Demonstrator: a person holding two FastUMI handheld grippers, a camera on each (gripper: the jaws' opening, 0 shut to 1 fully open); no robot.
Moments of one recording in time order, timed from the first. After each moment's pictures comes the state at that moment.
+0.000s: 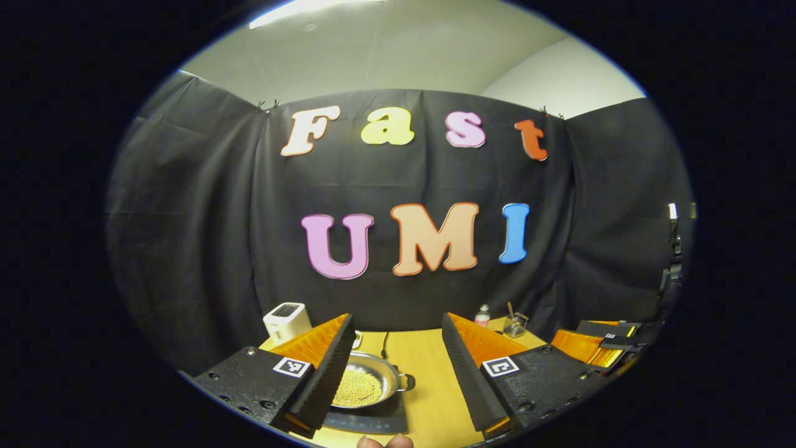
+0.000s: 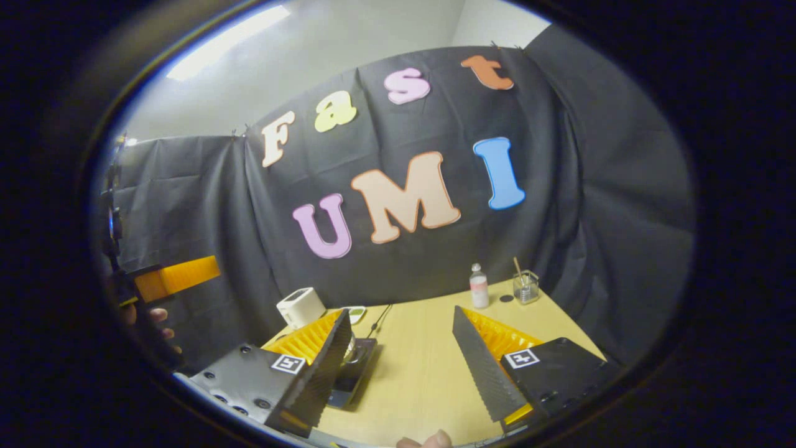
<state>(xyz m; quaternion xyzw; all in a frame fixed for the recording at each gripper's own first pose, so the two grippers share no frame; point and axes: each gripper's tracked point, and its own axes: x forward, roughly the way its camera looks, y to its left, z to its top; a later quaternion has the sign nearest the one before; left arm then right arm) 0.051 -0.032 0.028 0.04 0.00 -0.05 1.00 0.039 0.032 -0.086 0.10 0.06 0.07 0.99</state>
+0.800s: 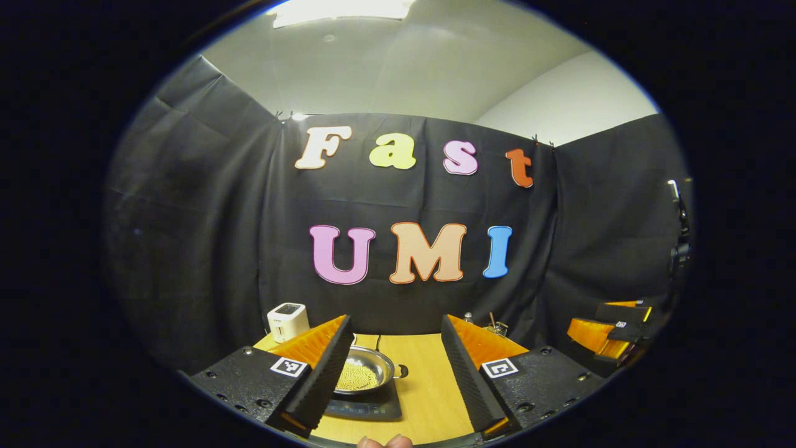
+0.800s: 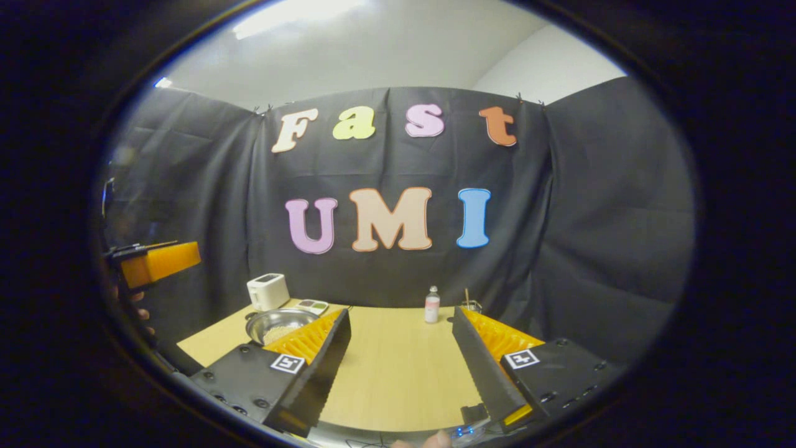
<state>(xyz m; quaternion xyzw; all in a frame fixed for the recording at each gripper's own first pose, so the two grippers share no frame) -0.052 0.006 0.033 0.02 -0.04 -0.06 1.00 -0.083 0.044 -0.039 -0.01 0.01 -0.01 1.00</state>
